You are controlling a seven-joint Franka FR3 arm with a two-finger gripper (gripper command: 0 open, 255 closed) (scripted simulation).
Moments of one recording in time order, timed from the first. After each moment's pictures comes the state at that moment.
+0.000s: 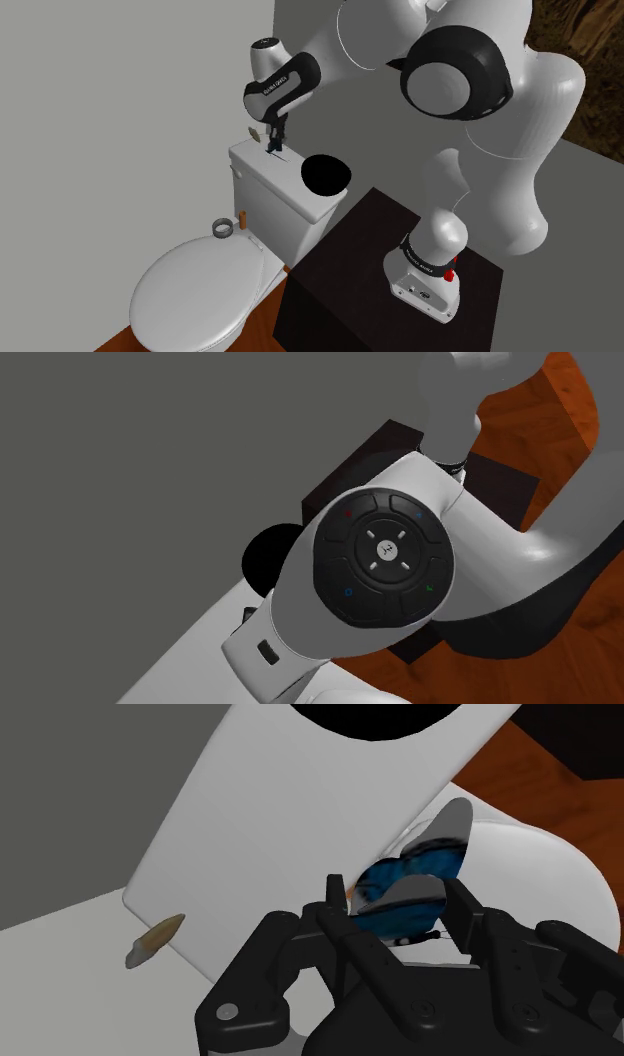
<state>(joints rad) 1.10 0.48 -1.07 -2.14 0.21 2.34 -0.70</state>
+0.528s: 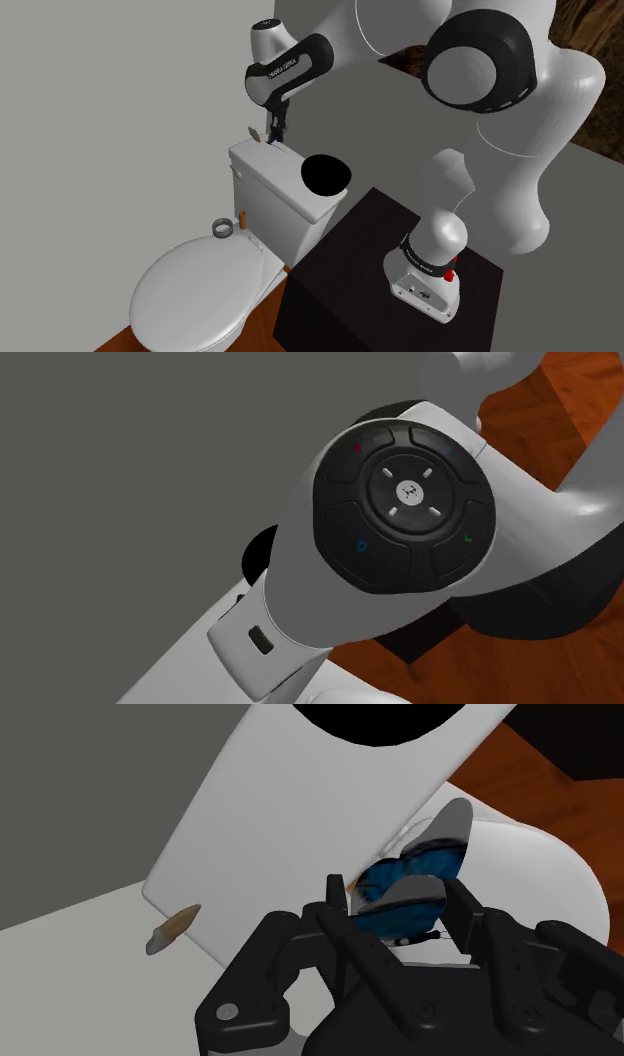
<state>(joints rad) 1.17 0.41 -1.16 -2.11 0.14 2.26 -0.67</state>
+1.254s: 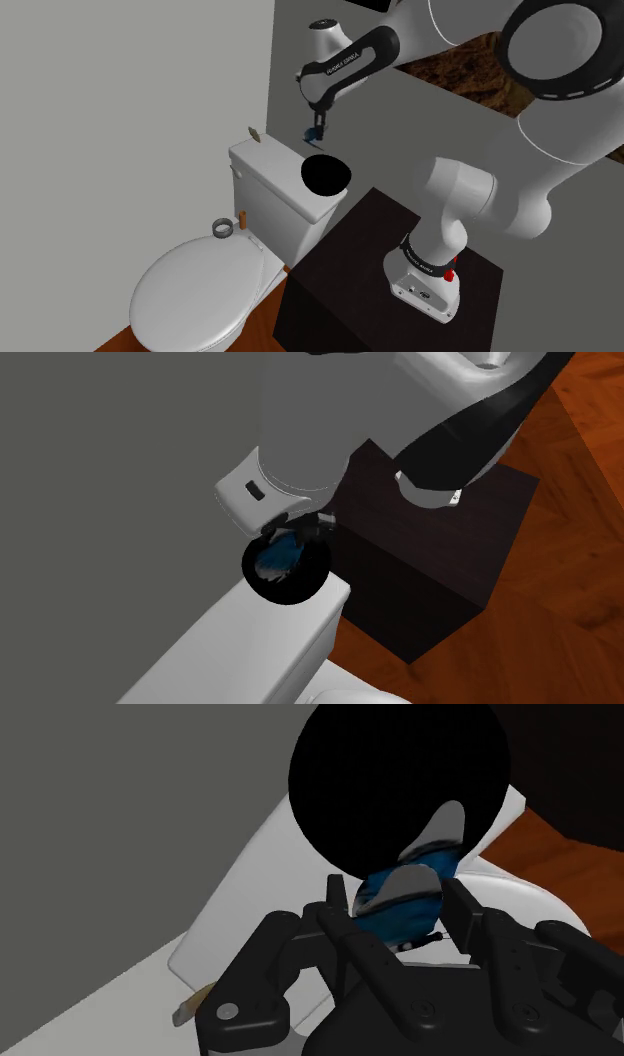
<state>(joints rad) 1.83 0.28 -1.95 -2.42 -0.02 2.34 -0.75</state>
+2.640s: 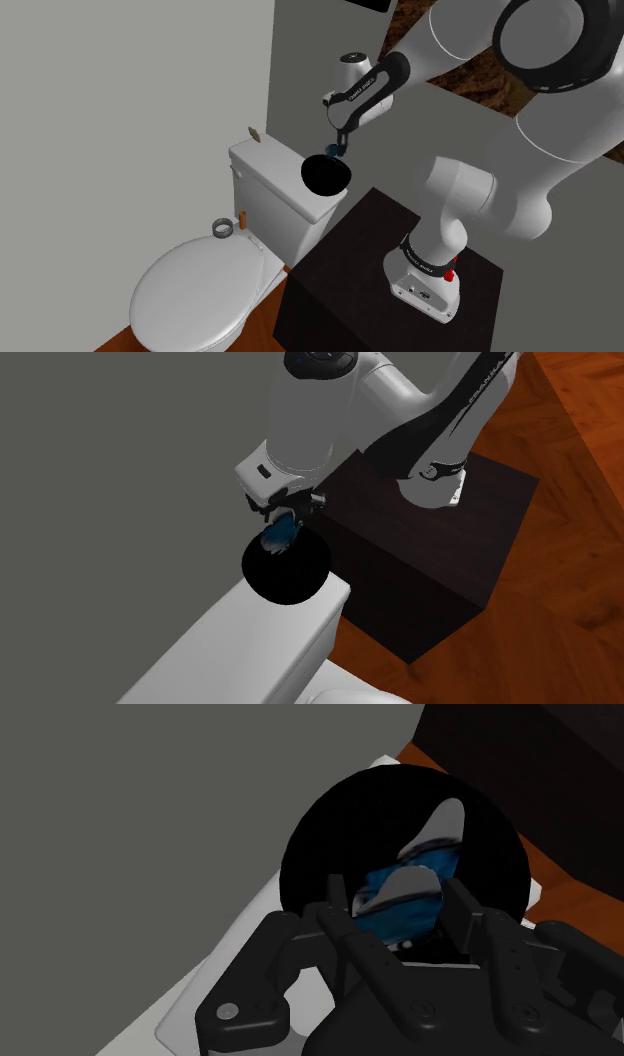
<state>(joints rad) 1.79 0.27 -2.05 -2.65 -0.04 2.58 -0.86</state>
